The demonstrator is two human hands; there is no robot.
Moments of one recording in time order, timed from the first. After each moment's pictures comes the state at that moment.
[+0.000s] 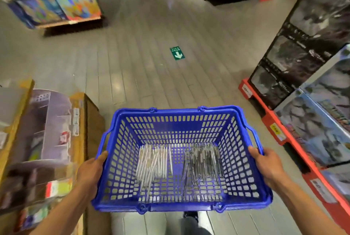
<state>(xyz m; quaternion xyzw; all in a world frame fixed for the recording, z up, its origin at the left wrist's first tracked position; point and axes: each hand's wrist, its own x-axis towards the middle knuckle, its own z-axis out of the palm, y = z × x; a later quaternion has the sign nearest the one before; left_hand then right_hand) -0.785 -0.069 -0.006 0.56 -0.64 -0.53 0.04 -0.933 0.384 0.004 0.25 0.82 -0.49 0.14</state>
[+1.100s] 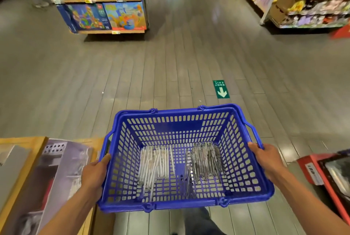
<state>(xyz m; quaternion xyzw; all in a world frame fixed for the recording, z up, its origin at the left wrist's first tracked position) -1.184 -0.433 -0.024 0.61 -0.56 -0.55 0.11 -1.453 -0.053 0.031 0.13 0.85 -0.46 0.23</state>
